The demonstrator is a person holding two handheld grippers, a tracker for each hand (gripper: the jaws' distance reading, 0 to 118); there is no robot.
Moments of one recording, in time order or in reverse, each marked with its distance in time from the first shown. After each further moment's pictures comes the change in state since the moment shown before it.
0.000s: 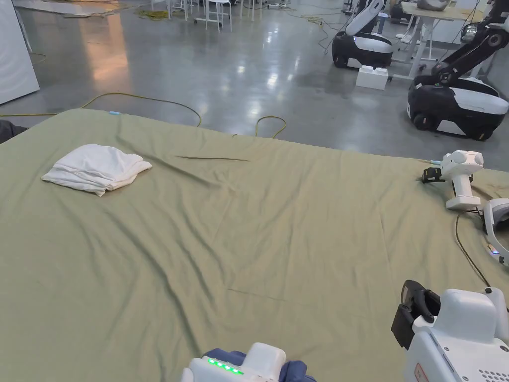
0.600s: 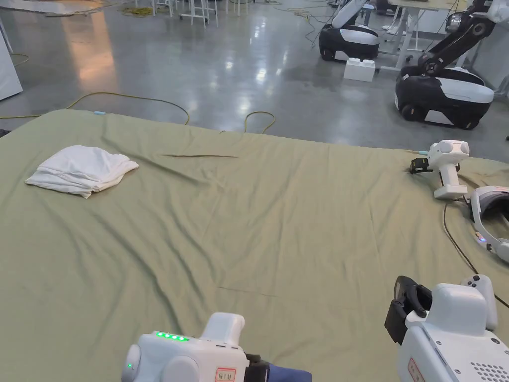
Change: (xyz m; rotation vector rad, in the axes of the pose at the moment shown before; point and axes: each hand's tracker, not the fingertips) left arm -0.043 0.020 0.036 0.052 -0.047 0.074; right arm 0.009 -0.003 0.000 -0.015 -0.009 -0.012
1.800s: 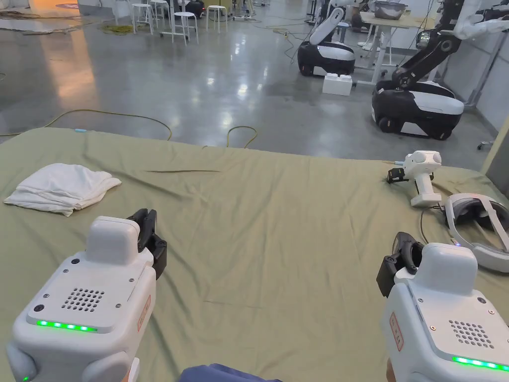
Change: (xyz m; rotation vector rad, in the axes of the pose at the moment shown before) left arm -0.002 0.041 0.130 1.013 0.569 -0.275; right arm -0.009 0.045 -0.002 0.222 -0.113 0.003
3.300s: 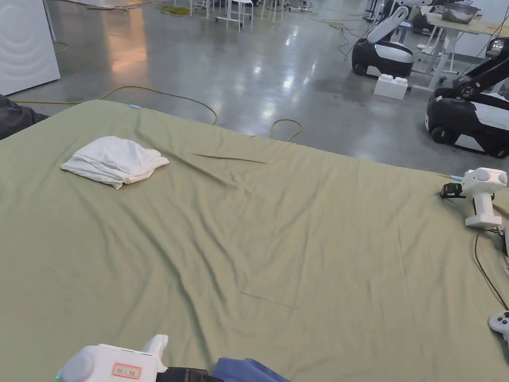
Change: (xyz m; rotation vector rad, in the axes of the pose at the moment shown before) left arm -0.071 -0.242 -0.049 -1.108 -0.848 0.890; right arm -0.089 -0.232 0.046 -0.704 0.288 0.030
